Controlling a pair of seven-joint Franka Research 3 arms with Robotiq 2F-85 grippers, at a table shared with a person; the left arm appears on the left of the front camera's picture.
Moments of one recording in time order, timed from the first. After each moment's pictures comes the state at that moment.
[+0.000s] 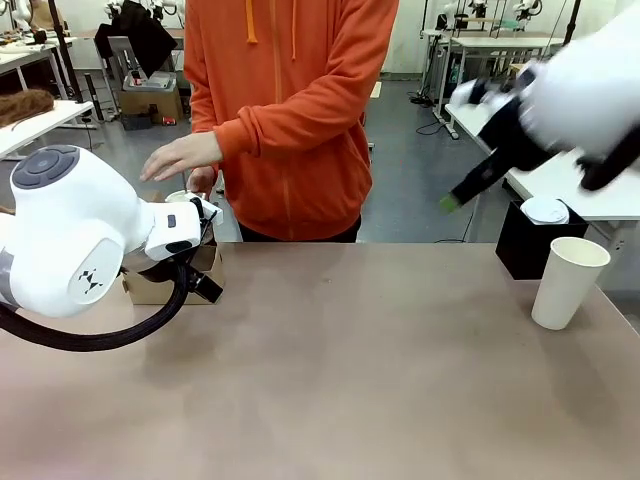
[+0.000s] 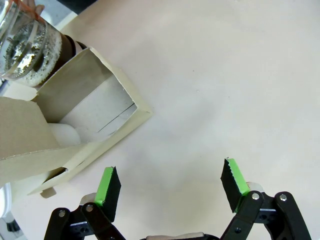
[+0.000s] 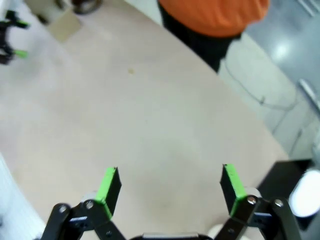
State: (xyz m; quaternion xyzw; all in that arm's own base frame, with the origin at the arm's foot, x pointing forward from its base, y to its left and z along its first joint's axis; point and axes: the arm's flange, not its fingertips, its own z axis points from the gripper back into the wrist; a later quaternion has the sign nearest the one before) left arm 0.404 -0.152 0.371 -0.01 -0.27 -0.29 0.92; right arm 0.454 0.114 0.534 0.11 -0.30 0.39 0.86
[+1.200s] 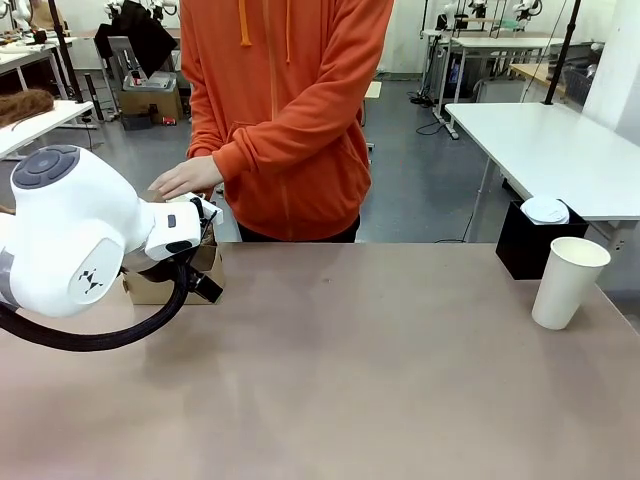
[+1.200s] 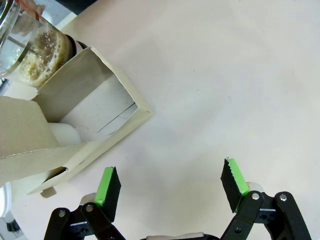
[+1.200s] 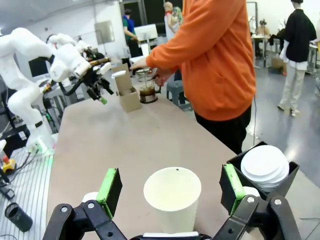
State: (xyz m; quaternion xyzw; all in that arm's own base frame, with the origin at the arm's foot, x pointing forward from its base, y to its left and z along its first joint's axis) left arm 0.404 -0.152 0.370 -0.01 -0.27 -0.29 0.92; right arm 0.418 -0.255 0.417 0.40 -0.53 0.37 0.64
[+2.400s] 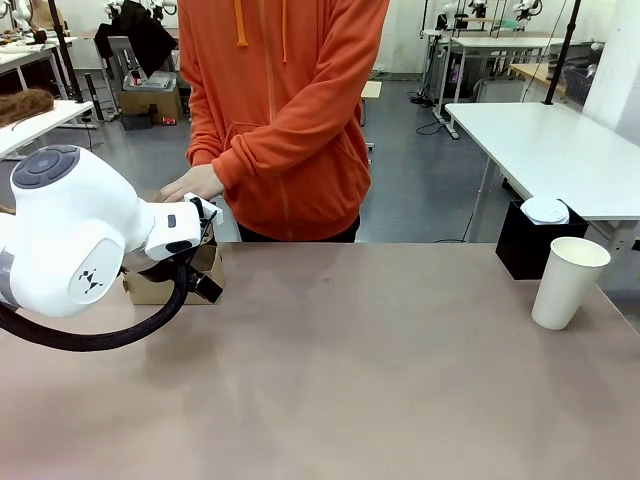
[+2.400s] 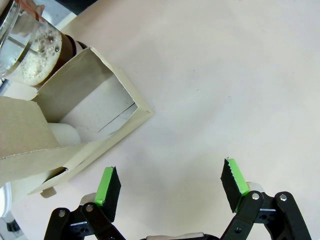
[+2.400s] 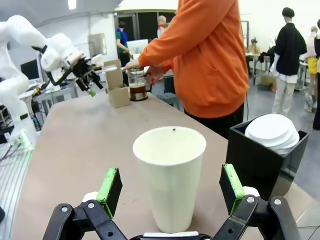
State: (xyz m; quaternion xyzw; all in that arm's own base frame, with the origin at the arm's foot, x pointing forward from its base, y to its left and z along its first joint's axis) left arm 0.404 -0.152 0.370 -0.01 -0.27 -0.29 0.92; right arm 0.398 -0.242 0.299 0.39 -0.59 0.36 0.61
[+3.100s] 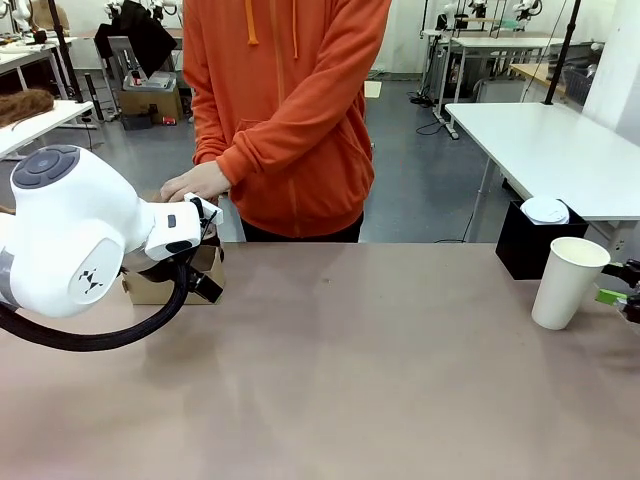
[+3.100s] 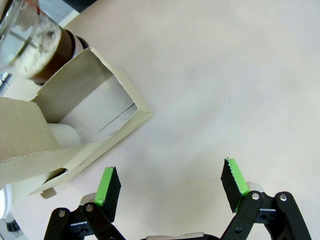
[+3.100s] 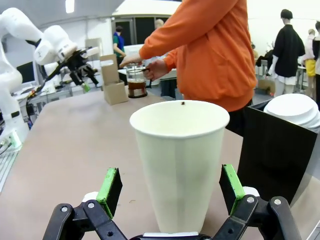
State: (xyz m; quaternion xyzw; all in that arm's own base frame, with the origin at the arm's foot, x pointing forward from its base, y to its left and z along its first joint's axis) left arm 0.404 -0.152 0.370 -0.01 -0.27 -0.29 0.92; right arm 0.404 -0.201 0.247 0.38 -0.60 0.34 0.61
